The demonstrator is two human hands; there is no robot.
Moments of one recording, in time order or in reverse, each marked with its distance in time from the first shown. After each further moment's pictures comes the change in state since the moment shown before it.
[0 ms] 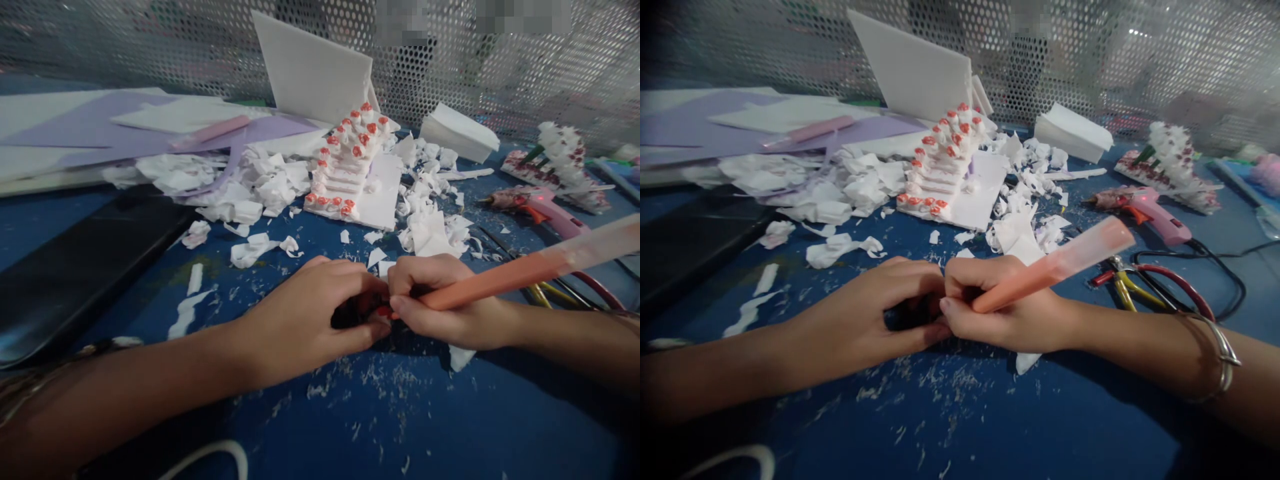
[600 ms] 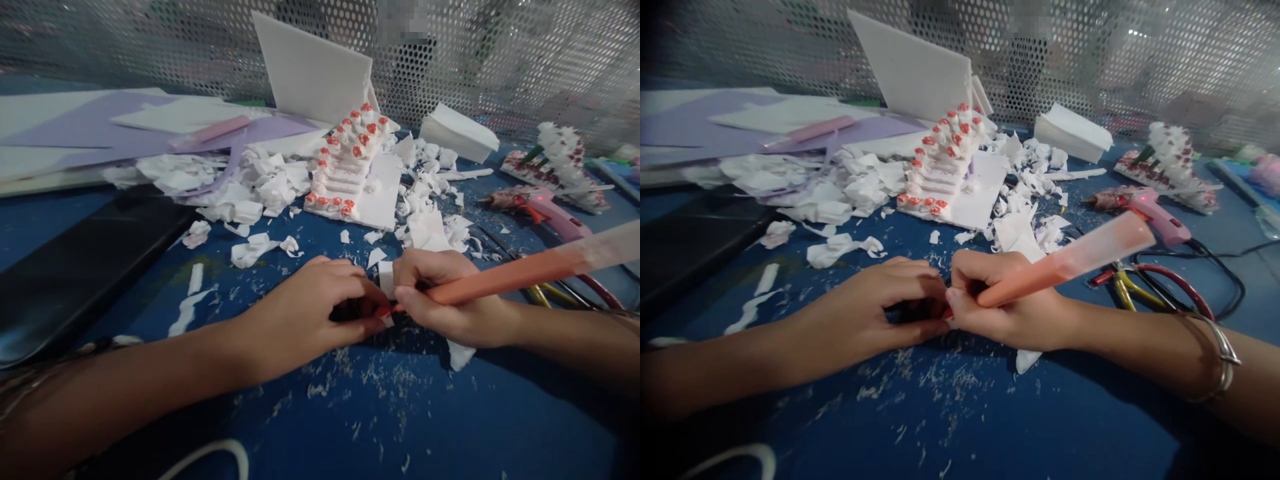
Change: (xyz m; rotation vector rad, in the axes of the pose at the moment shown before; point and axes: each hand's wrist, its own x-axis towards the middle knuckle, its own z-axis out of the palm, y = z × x) left_hand 0.003 -0.003 -0.001 -0.057 -0.009 0.022; right_hand 0.000 0.000 0.000 -0.039 0.057 0.010
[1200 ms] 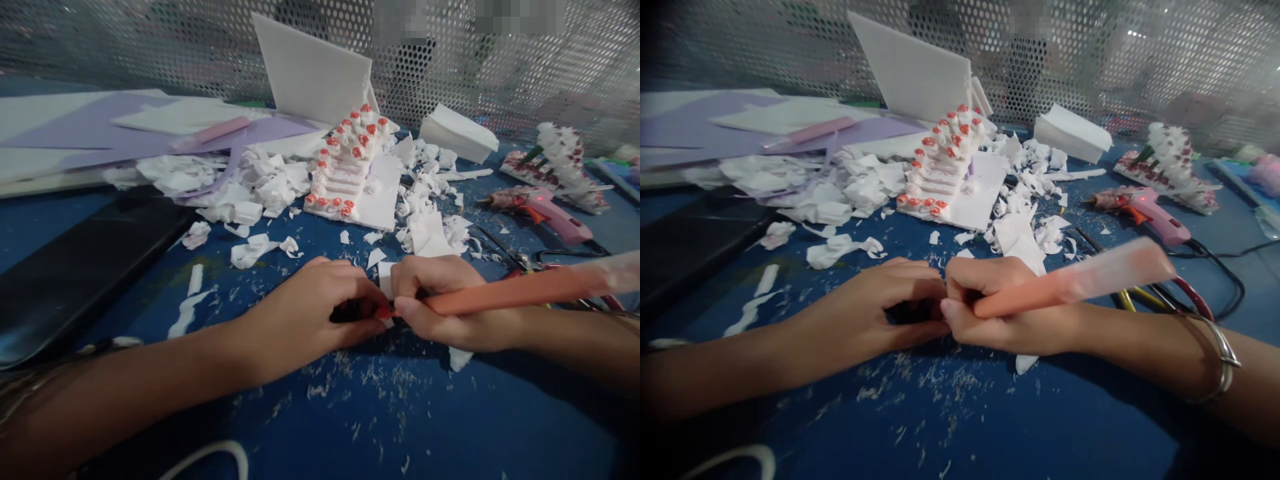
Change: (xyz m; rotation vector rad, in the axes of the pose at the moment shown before) left_hand 0.000 -0.001 0.001 0.009 0.004 -0.006; right_hand 0.002 -0.004 0.000 -0.020 -0.053 -0.047
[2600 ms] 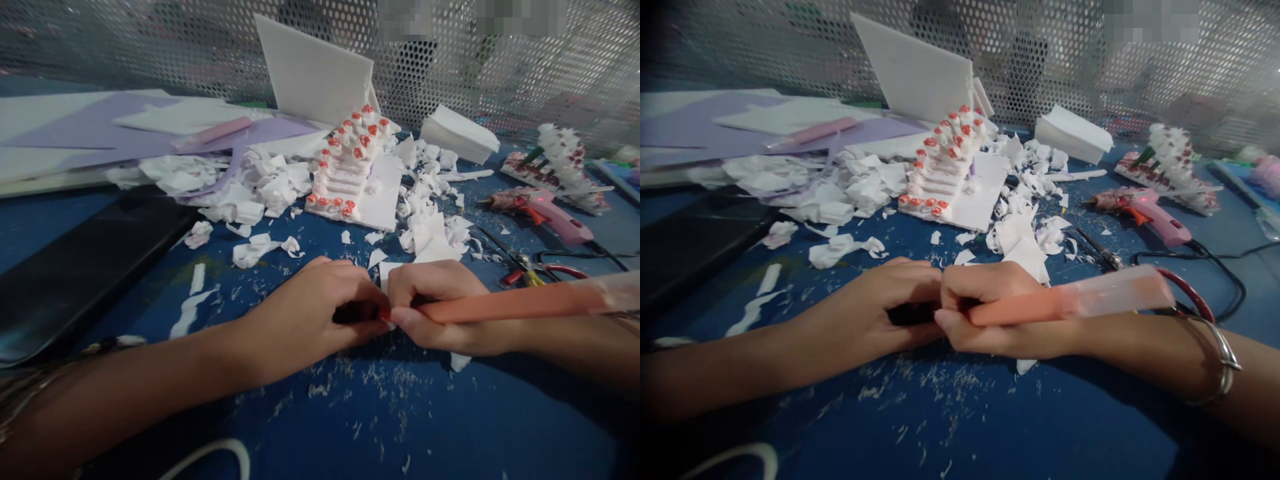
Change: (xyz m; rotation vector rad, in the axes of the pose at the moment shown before) left_hand -0.002 0.002 0.000 0.011 -0.015 0.012; right_hand 0.000 -0.001 -0.001 0.014 -0.014 -0.047
